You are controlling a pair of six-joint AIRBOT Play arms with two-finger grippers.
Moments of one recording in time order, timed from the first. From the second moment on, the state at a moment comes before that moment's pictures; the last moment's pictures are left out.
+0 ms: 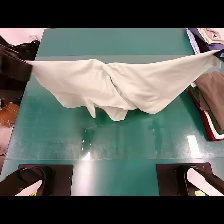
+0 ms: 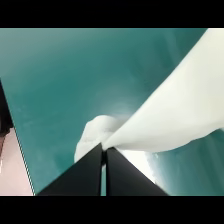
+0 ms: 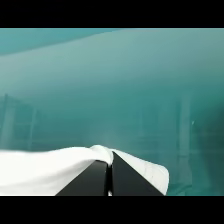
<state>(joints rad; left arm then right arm) -0.45 -1.01 1.67 1.86 -1.51 -1.52 -0.36 -1.05 1.44 -1.01 1.19 1.44</state>
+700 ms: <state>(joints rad) -0.45 -1.01 1.52 1.82 -1.45 -1.58 -0.37 -1.04 0.88 -0.86 1.31 1.32</state>
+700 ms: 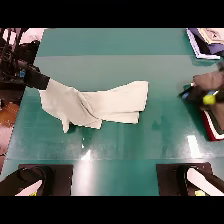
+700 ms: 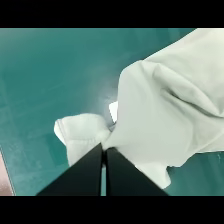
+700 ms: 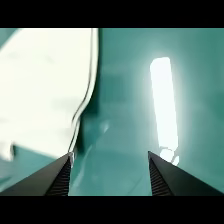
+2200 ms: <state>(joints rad) -0.45 -0.98 1.94 1.93 -1.52 -1.57 0.08 -0.96 1.24 -0.71 0.97 1.36</state>
